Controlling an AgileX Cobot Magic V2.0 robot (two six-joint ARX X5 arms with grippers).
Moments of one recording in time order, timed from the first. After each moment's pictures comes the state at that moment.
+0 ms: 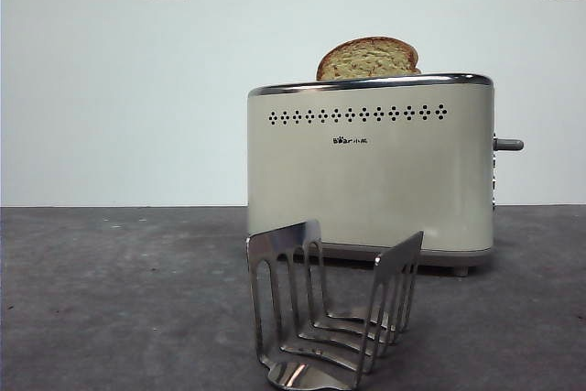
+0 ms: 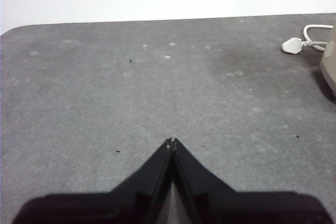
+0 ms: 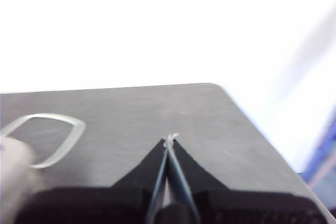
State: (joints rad) left arm 0.03 0.04 0.02 -0.17 0.05 0.01; right arm 0.05 0.59 0.75 -0.29 0.31 -0.05
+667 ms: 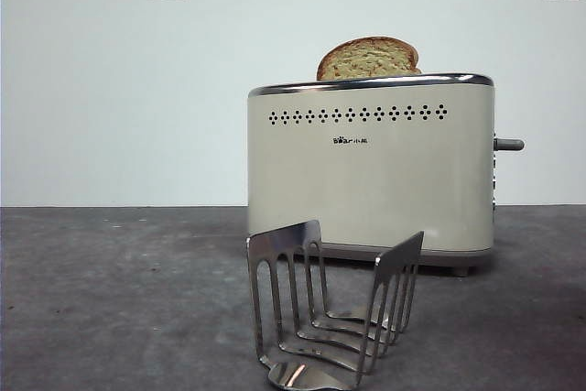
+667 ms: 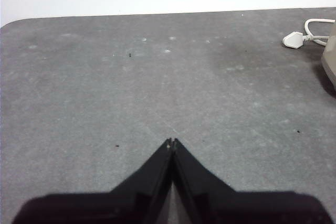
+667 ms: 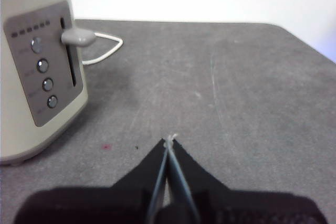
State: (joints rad) left arm 0.03 0.06 0.02 -0.17 0.05 0.01; right arm 0.05 0.01 0.02 -0.18 0.12 -0.04
